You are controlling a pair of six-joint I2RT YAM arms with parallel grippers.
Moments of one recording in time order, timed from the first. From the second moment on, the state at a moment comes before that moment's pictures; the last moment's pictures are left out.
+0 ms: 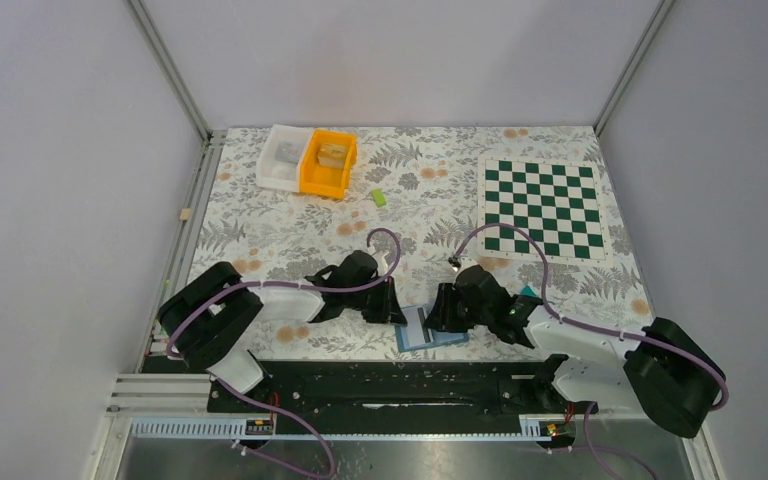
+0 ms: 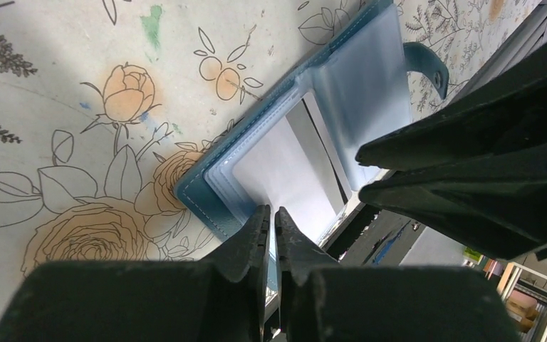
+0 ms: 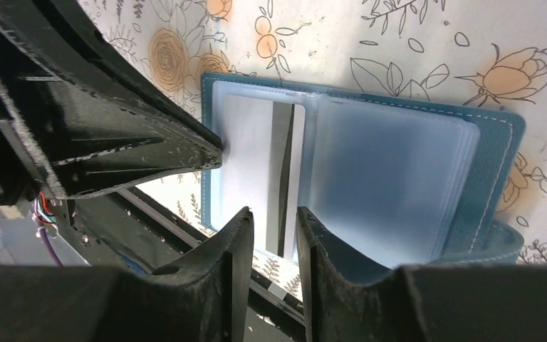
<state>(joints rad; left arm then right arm) -0.84 1.57 0.58 0.20 0.40 -0.81 0.82 1.13 0.40 -0.07 -0.13 0.80</state>
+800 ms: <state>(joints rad) -0.84 1.57 0.57 0.23 0.39 -0.80 0.78 1.24 0.37 0.05 -0.21 0.79</state>
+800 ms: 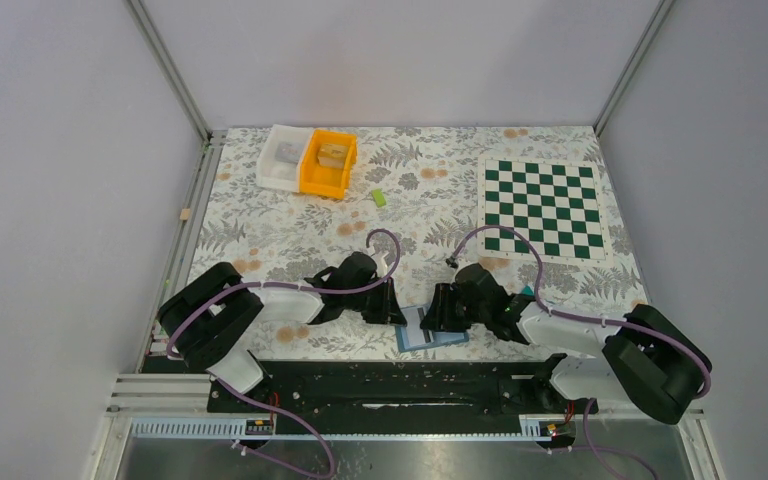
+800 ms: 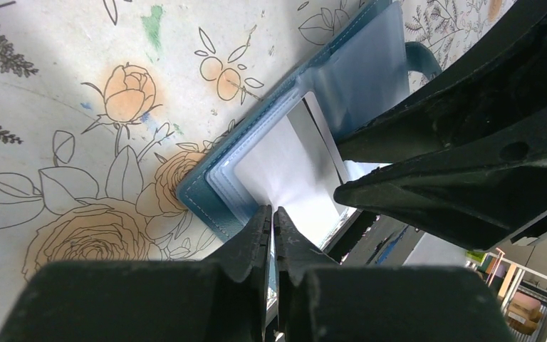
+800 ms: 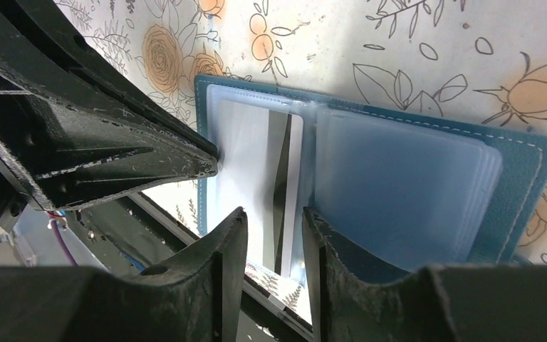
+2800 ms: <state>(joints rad) -0.92 1.41 0.67 0.02 0.20 -0.63 0.59 0.76 0.28 -0.25 -0.30 0.98</state>
